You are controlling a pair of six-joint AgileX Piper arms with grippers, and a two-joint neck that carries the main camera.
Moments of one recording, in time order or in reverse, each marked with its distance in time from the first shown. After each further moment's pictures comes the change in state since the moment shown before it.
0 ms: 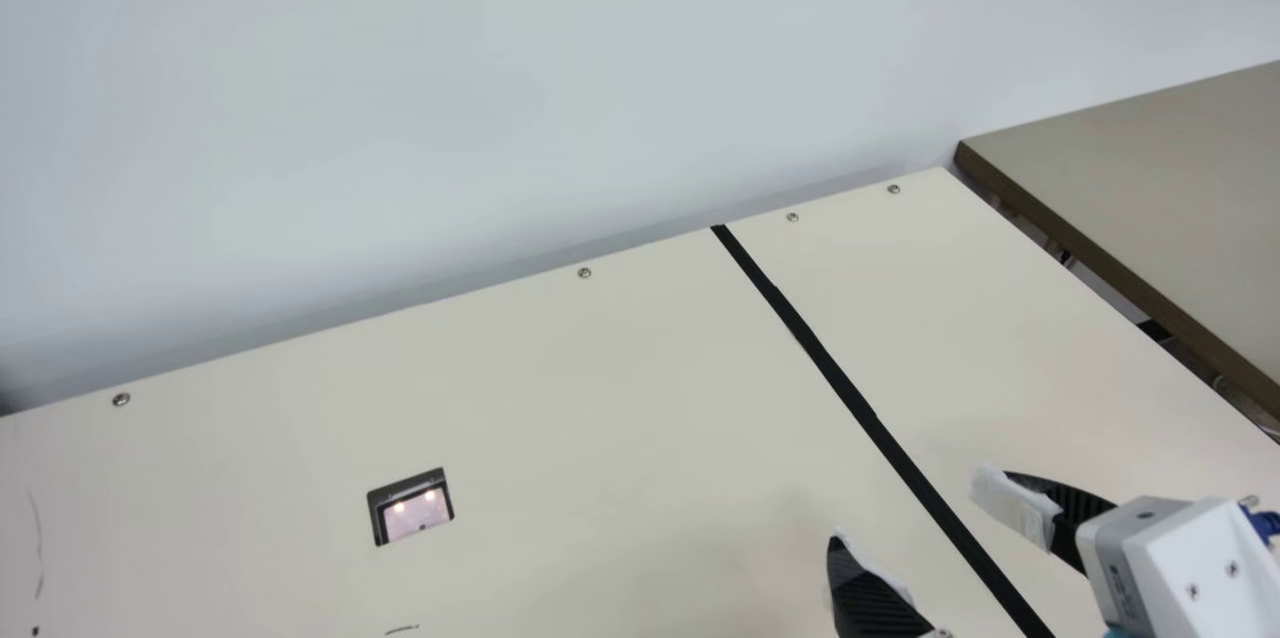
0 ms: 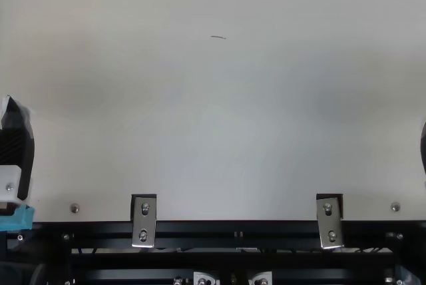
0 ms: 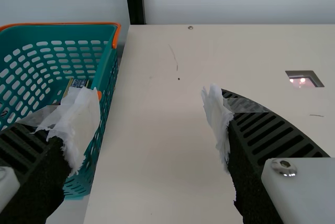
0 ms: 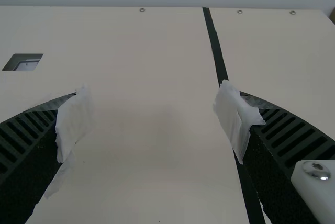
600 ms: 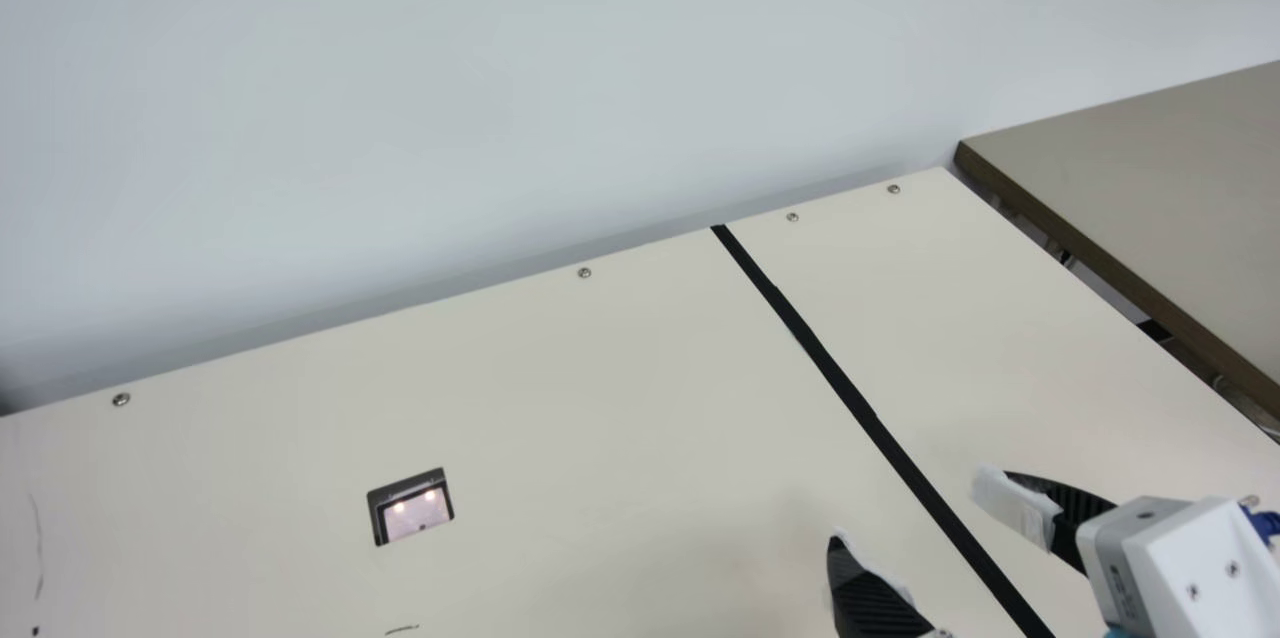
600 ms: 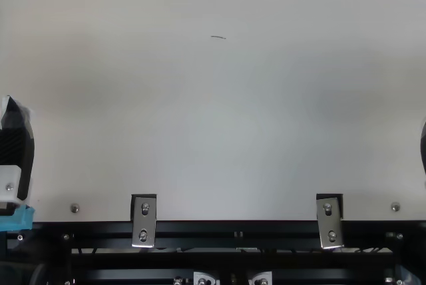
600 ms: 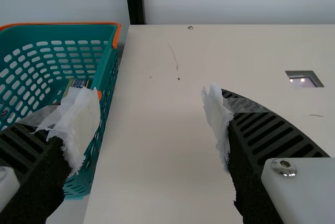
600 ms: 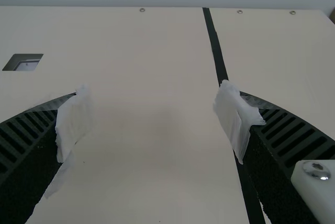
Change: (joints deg) left arm 0.0 0.0 0.0 0.0 0.0 0.0; right arm 0.0 0.0 0.0 0.0 0.0 0.0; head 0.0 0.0
